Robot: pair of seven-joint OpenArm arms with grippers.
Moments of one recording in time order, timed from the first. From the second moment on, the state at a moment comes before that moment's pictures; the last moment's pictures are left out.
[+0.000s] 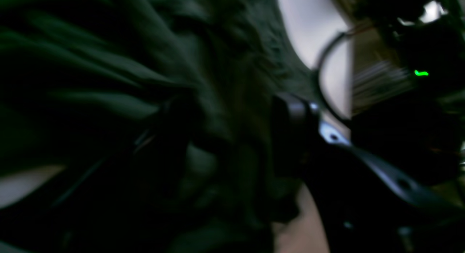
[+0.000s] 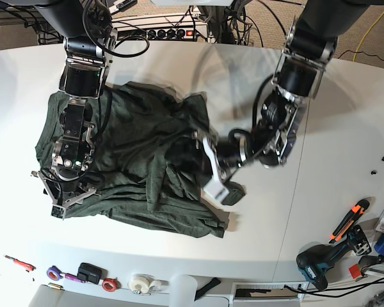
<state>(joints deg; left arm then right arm) -21.7 -4.0 19.4 61.6 -50.6 -42.8 41.0 21.7 9.4 12.9 67.8 -13.0 -6.5 -26.4</state>
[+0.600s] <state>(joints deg) -32.9 4.0 19.5 53.7 -24.9 -27.3 33.9 21.7 9.4 12.9 67.8 -13.0 -6.5 -26.2</state>
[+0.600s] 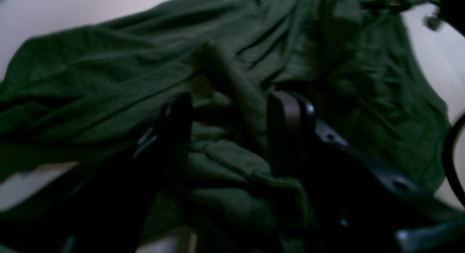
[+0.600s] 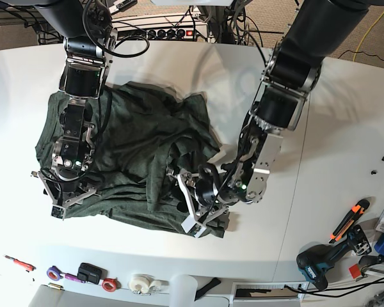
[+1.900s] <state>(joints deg) -33.1 7.0 19.5 40.6 -16.9 -23.9 21.8 21.7 9.4 12.9 67.8 -13.0 -6.5 -26.4</state>
